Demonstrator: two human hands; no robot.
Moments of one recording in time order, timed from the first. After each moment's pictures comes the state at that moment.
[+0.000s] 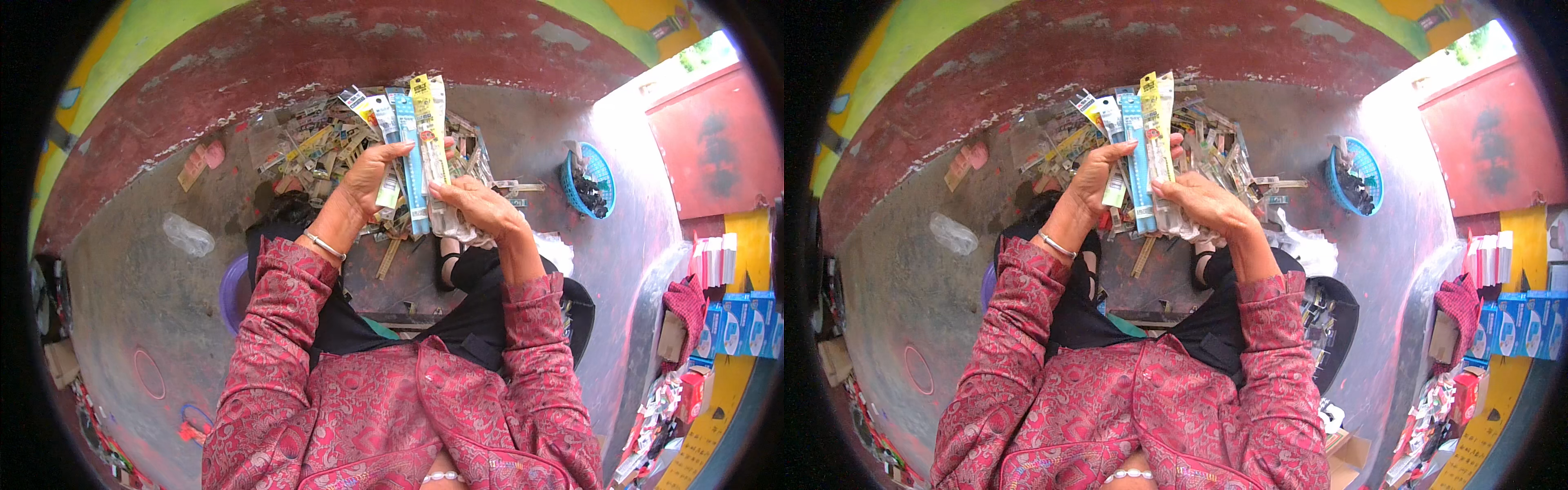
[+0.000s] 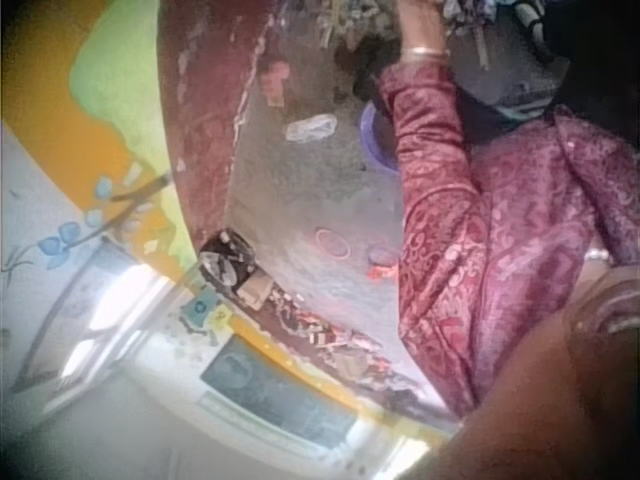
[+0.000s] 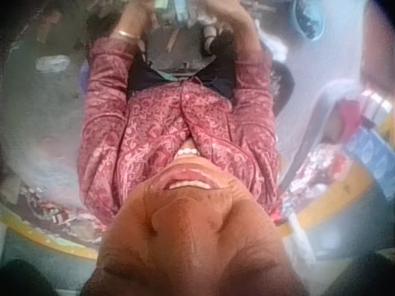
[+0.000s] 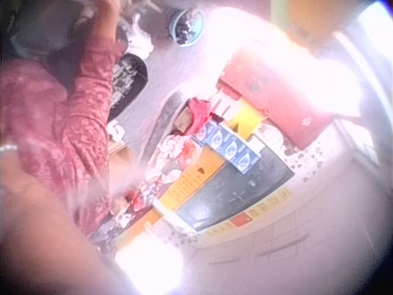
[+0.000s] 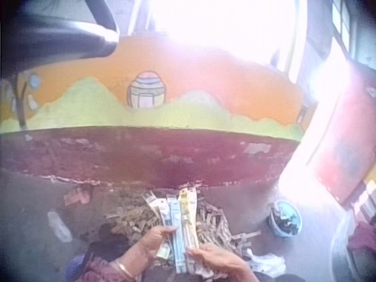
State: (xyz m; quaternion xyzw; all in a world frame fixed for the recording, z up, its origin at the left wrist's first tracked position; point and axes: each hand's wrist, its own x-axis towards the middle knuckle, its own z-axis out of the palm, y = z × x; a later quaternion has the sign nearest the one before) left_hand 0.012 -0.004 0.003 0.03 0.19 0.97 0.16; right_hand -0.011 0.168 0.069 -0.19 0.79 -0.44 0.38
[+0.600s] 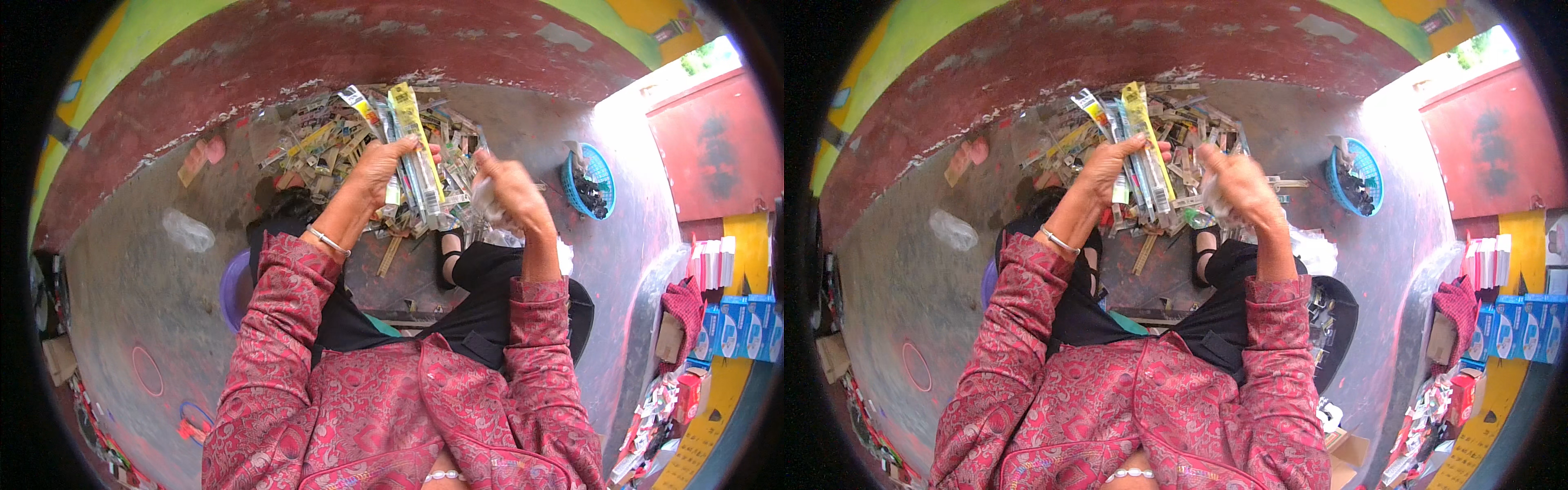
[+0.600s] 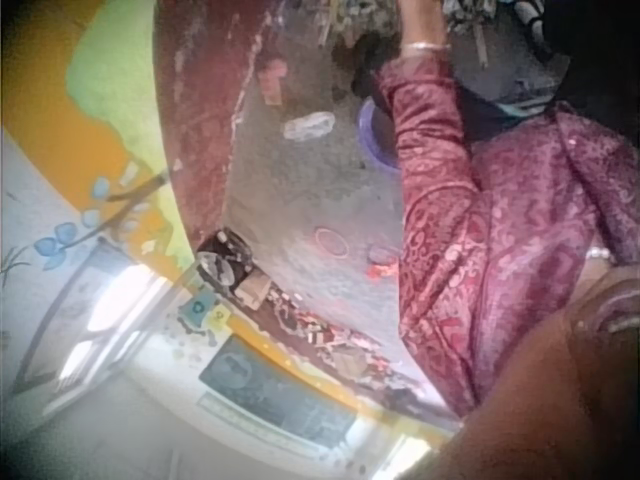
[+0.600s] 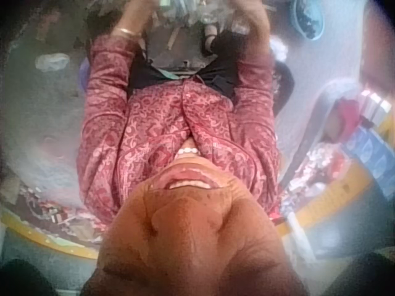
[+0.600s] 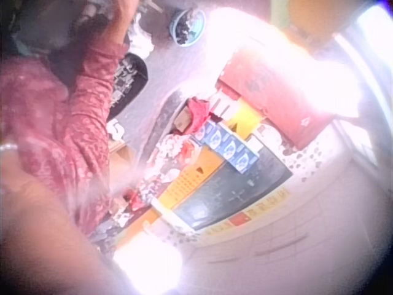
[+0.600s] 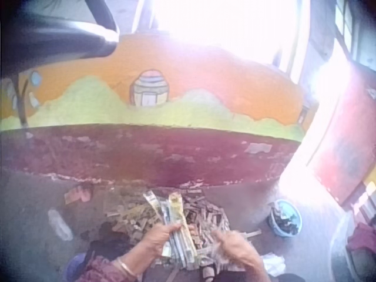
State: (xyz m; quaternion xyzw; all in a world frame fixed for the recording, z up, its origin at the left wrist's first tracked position) left_hand 0.009 -0.002 -0.005 -0.13 0.34 0.93 0.07; right_hand -0.046 0.193 0.050 -0.08 0.88 -0.38 0.27
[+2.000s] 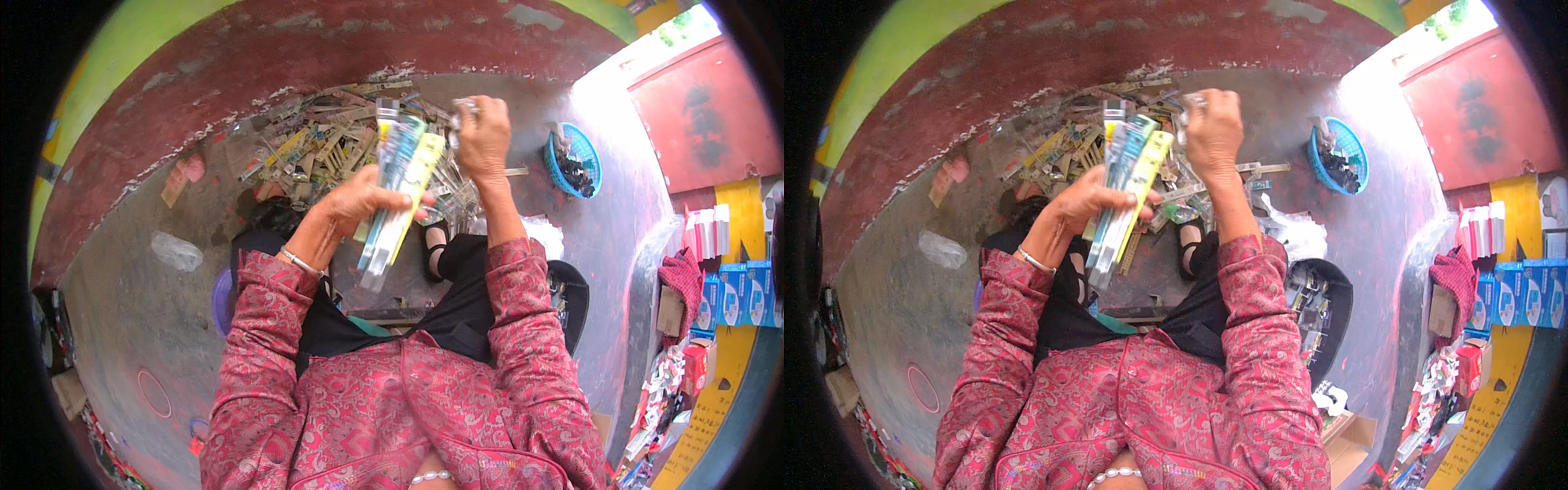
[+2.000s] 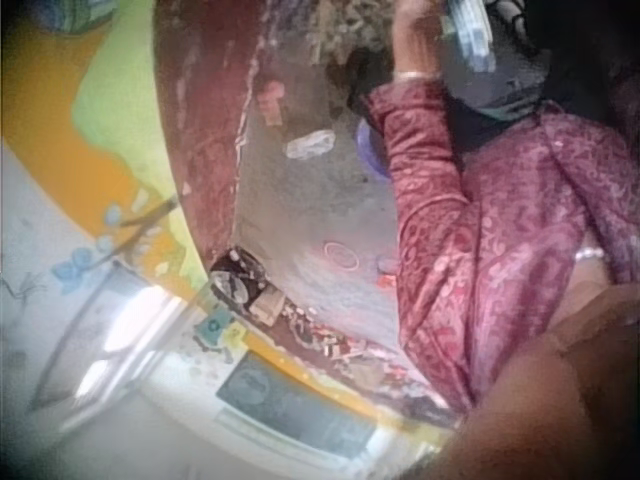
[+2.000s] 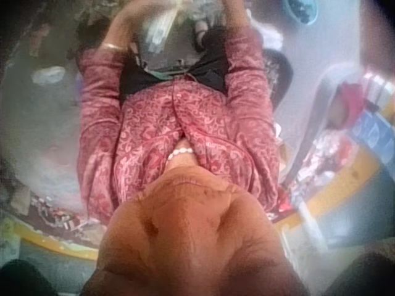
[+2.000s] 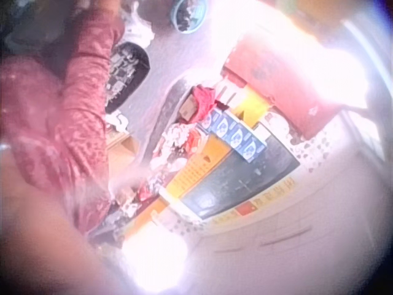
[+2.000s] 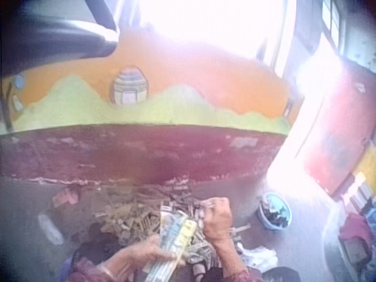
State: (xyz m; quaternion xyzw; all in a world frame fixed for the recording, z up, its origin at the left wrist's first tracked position) left_hand 0.034 0.008 0.015 0.00 0.45 0.85 0.26; right_hand -0.087 0.180 0.024 -0.21 0.88 -0.32 -0.29
